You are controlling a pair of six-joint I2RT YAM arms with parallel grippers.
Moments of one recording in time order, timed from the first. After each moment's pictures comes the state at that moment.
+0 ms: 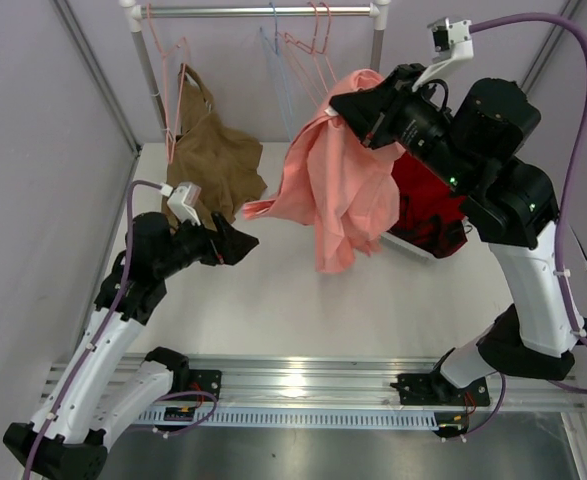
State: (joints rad) left arm -0.32 0.77 0.87 -0.43 0.37 -0.48; right arm 0.78 1.51 2.39 -0.73 0.07 0.37
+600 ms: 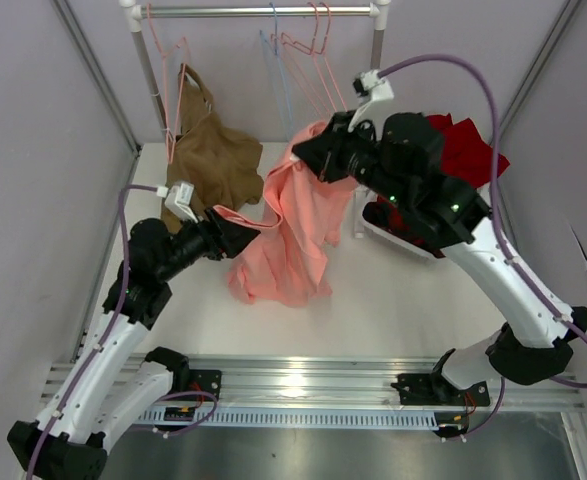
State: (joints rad) left arm -0.32 0.73 0.78 -0.17 0.39 -0.66; right arm 0.86 1.46 2.02 -0.53 0.05 0.40
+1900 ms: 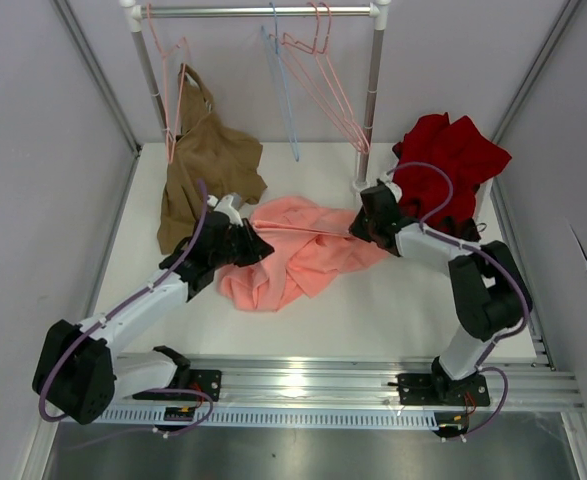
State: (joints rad) left arm -0.47 1.15 0.69 -0.08 0.17 -0.70; right arm 0.45 1.74 1.07 -0.06 0.16 0.73
